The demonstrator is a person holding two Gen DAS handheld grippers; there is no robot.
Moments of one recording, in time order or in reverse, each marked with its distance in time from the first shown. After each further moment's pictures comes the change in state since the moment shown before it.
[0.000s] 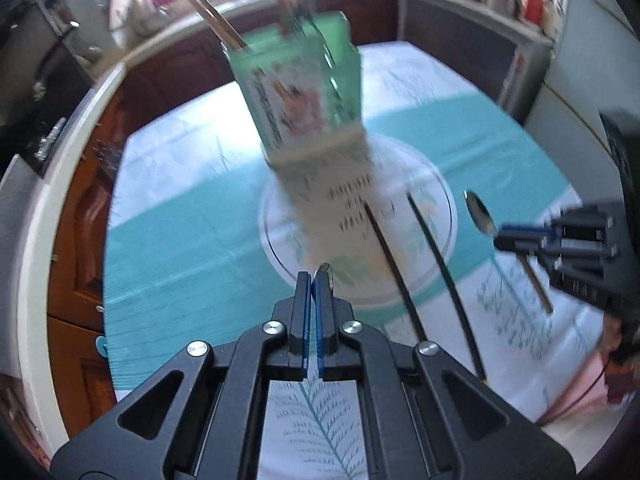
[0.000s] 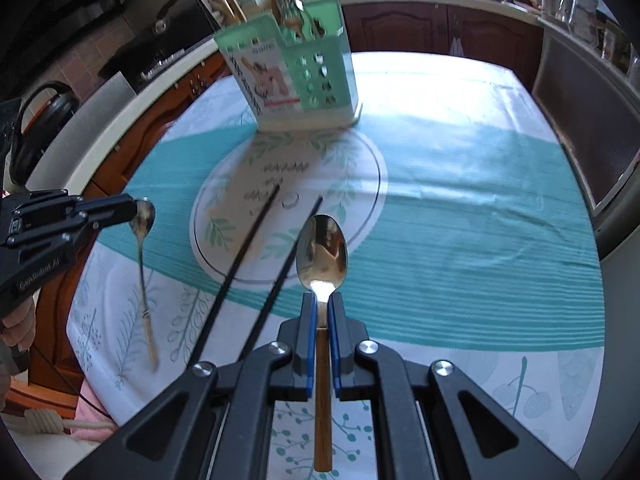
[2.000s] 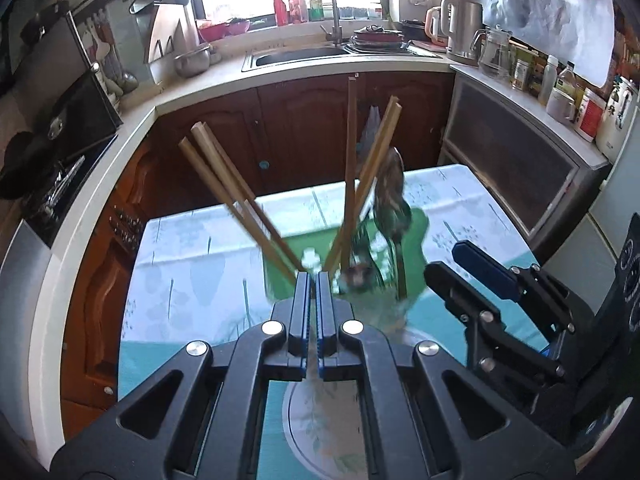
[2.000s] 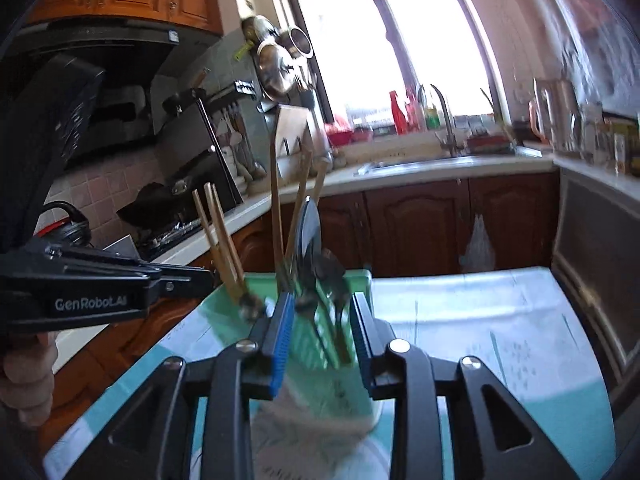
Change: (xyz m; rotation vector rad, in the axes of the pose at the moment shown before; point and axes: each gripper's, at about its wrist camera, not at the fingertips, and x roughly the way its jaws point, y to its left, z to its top) left arm 0.034 0.051 0.171 -0.160 -0.152 0.055; right arm 0.009 0.000 0.145 -0.047 -0.621 0.064
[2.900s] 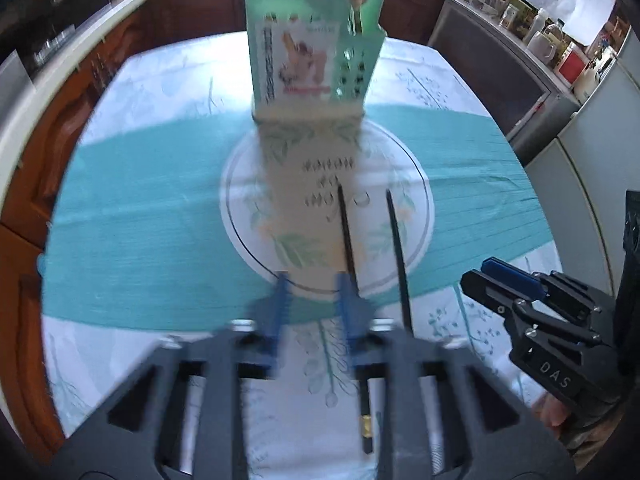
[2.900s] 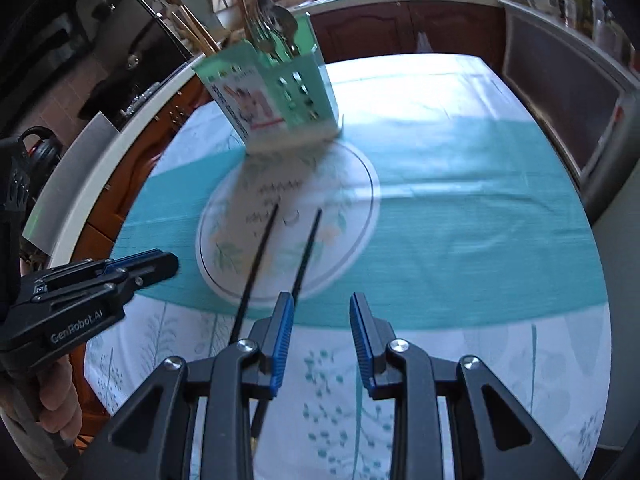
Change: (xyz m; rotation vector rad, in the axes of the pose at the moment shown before) left arm -0.037 -0.023 -0.191 -0.129 0.305 -0.151; right arm -0.097 0.021 -0.112 0.188 0.596 -0.141
